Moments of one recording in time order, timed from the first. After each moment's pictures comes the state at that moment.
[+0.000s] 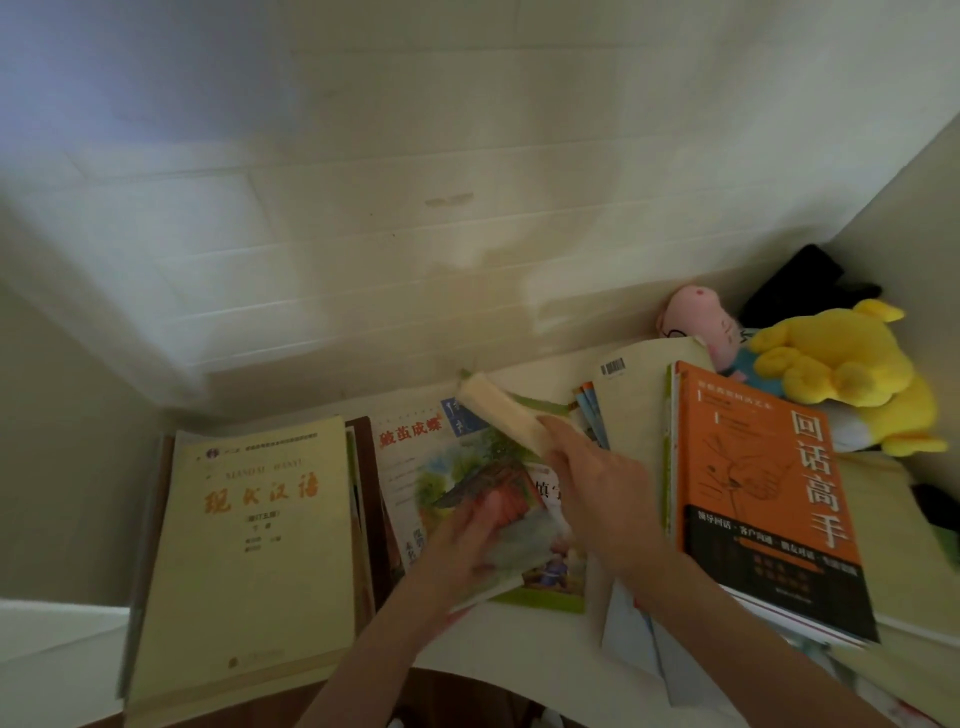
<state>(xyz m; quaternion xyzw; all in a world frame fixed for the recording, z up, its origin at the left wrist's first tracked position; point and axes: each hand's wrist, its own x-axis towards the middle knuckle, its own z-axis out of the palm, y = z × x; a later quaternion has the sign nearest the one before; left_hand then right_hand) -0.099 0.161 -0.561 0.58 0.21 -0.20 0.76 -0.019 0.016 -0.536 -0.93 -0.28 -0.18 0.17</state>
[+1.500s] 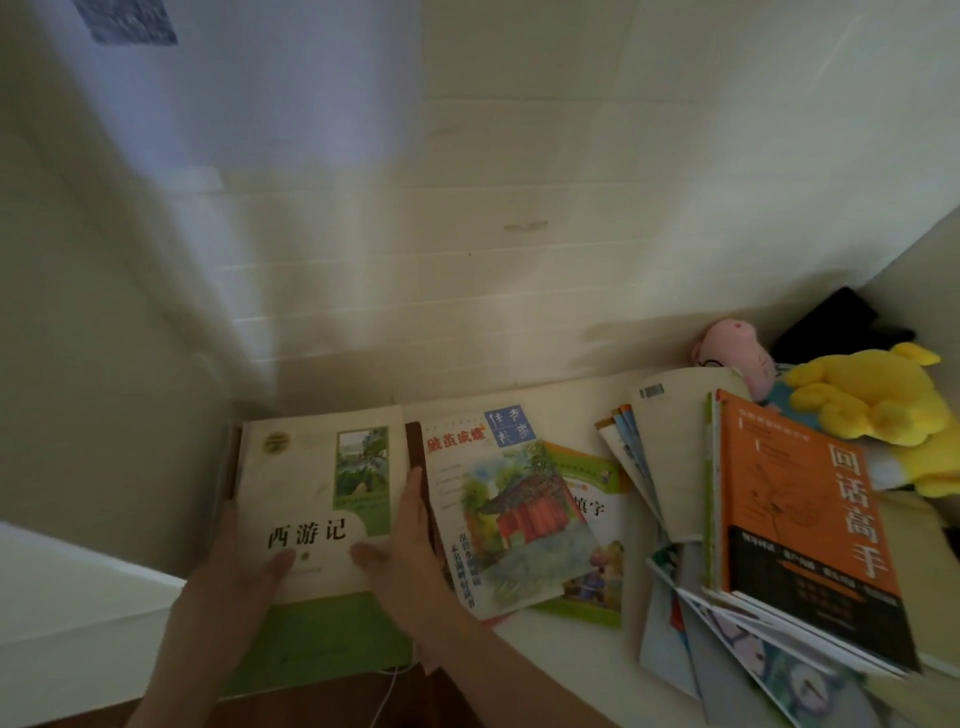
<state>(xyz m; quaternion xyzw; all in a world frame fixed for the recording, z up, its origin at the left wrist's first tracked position) -0.193 0.348 -0.572 0.81 0.42 -0.04 0.41 -0.121 0.199 -0.559 -0.77 -0.07 0.35 0.53</state>
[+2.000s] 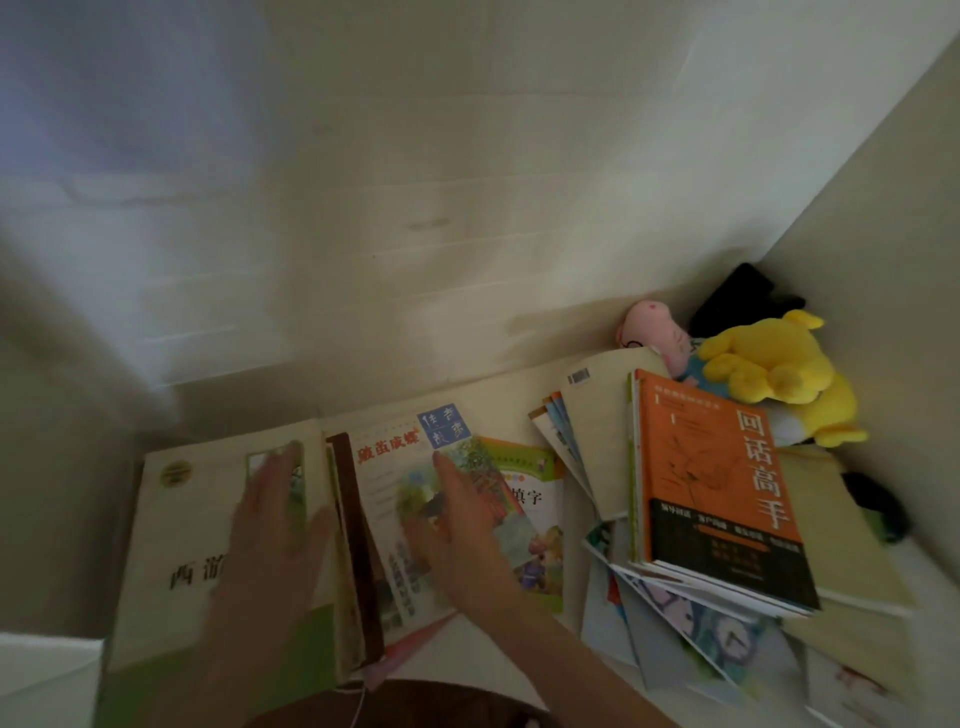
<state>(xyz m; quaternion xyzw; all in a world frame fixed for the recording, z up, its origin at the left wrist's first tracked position) -0.136 0.262 -0.518 0.88 0.23 0.04 0.42 -0.085 0.104 -0.544 -0.82 -0.06 0.22 0.52</state>
